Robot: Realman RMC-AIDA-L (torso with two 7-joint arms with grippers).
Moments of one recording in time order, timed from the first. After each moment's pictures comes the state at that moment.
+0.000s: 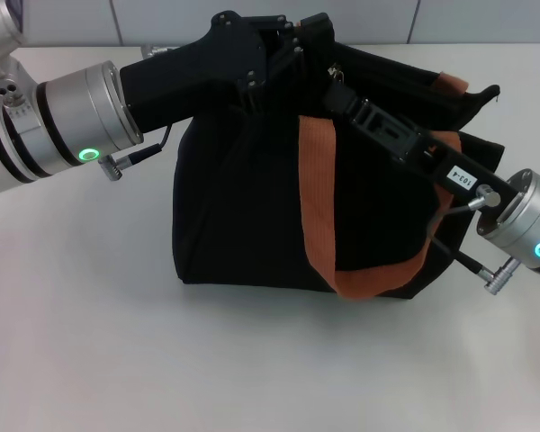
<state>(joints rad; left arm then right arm) -0.78 -2.08 0.68 0.31 1.60 1.65 -1.09 0.63 2.09 -0.25 0.03 -1.86 -1.68 1.28</state>
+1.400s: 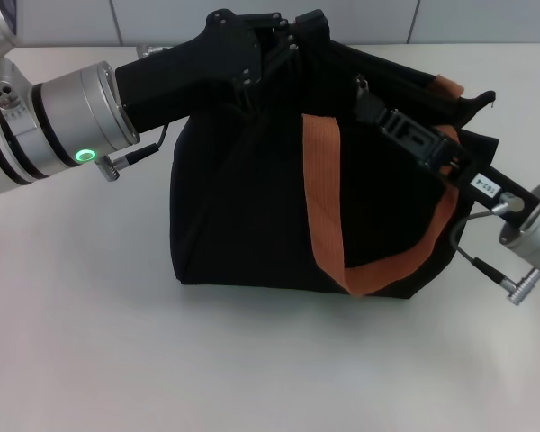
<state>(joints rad) -0.77 -2.08 0.67 0.31 1.60 1.66 -1.08 0.58 2.08 -0.24 -0.01 -1.86 -1.67 1.35</state>
